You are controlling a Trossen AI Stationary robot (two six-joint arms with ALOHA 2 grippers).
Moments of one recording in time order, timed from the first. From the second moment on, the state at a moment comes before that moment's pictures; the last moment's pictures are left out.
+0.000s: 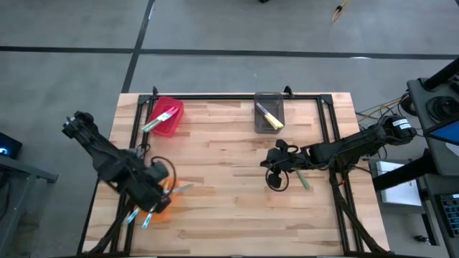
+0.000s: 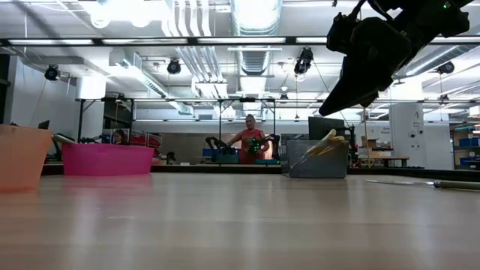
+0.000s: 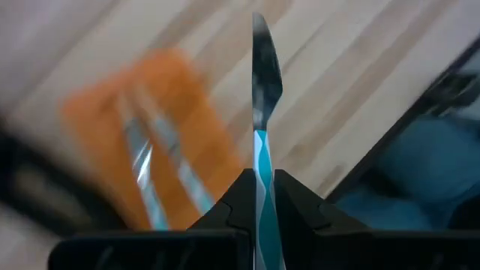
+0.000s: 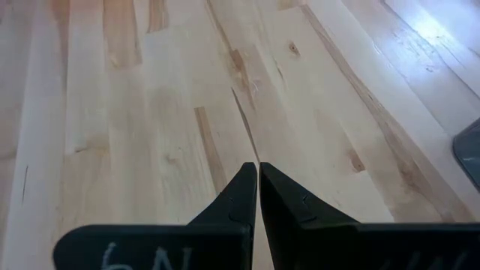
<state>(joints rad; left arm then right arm) -0.73 1.31 1.39 -1.39 -0.12 -1.51 0.21 1.29 0.67 -0.11 0.29 0.38</state>
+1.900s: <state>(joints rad) -0.91 1.69 1.38 -1.57 0.10 -1.72 0.21 1.29 0.67 -0.11 0.29 0.38</state>
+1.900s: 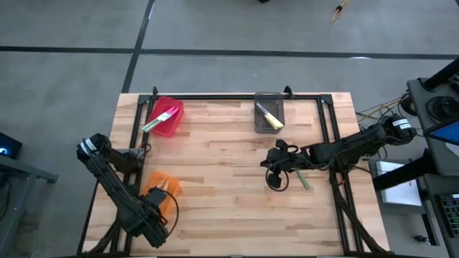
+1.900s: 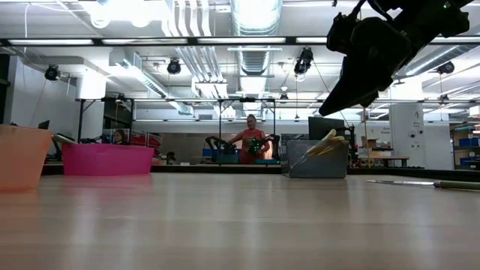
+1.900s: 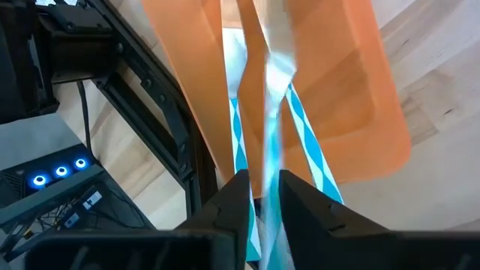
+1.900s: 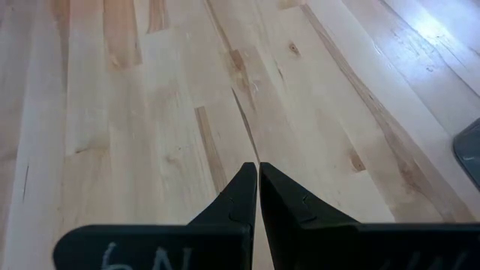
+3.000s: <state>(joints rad) -0.74 1.67 1.50 -0.96 -0.74 -0.48 0.20 1.29 0.79 -0.02 0.28 0.39</state>
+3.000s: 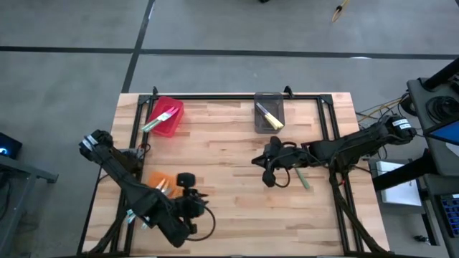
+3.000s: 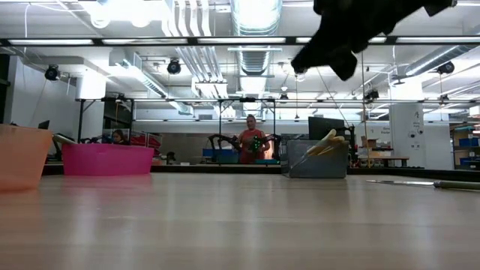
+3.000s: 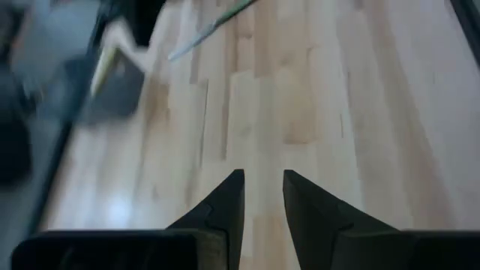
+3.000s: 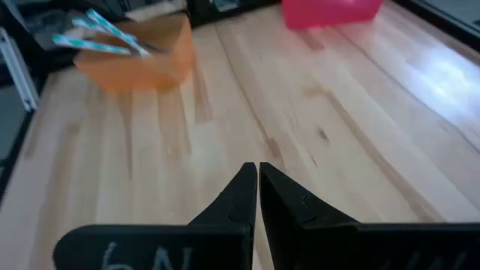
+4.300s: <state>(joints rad) -0.17 0.88 0.61 0.13 -0.51 0.18 0.16 1.29 0.93 -1.04 0.11 1.05</state>
